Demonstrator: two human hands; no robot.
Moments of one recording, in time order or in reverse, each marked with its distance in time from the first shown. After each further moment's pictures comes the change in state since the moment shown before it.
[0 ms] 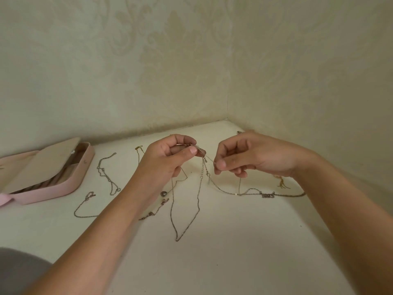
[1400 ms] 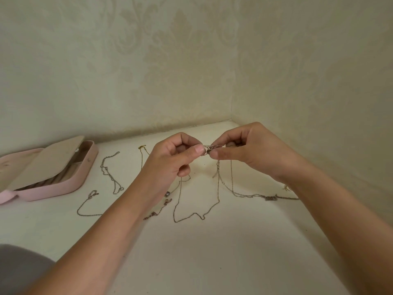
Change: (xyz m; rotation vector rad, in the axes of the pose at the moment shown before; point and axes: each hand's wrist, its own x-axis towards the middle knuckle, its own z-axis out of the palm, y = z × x) left_hand 0.002 -0.003 0.000 -0.094 -0.082 0.055; right_hand 0.010 -0.005 0.016 -0.029 0.402 -0.080
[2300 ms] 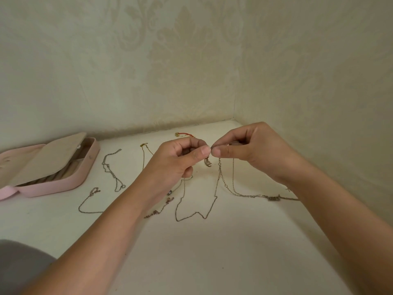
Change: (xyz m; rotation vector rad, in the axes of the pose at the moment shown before) left_hand -0.002 0.004 0.001 0.130 -0.032 -0.081; right_hand 0.001 0.000 0.003 0.038 -0.001 -0.020
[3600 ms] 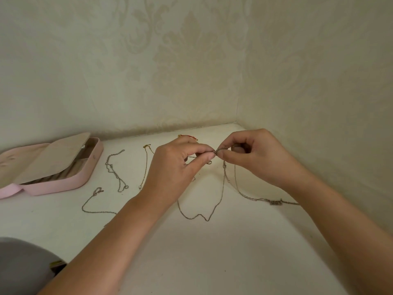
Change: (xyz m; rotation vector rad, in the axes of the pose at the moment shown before) left_hand -0.003 -0.011 0.003 0.487 0.266 0.420; right_hand 0.000 0.009 0.002 -0.211 0.065 -0.114
